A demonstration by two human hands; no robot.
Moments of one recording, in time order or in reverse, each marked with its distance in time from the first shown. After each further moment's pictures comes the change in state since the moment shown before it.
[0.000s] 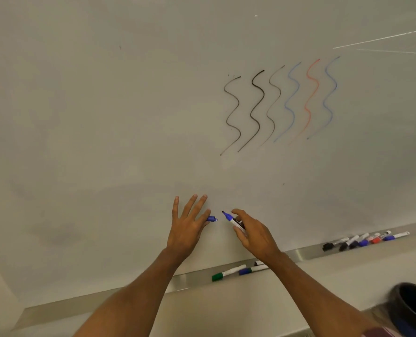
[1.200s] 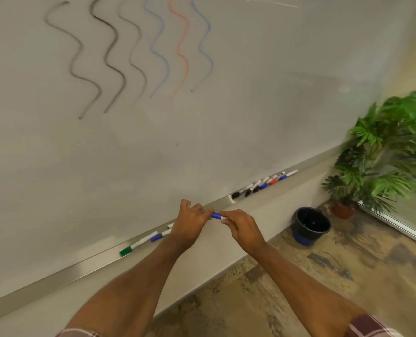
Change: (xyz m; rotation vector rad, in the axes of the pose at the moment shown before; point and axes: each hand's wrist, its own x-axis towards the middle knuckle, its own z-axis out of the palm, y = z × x) left_hand 0.046 0.272 0.041 -0.278 -0.338 0.336; right_hand -0.172 0.147 -0.110 -0.057 0.107 0.253
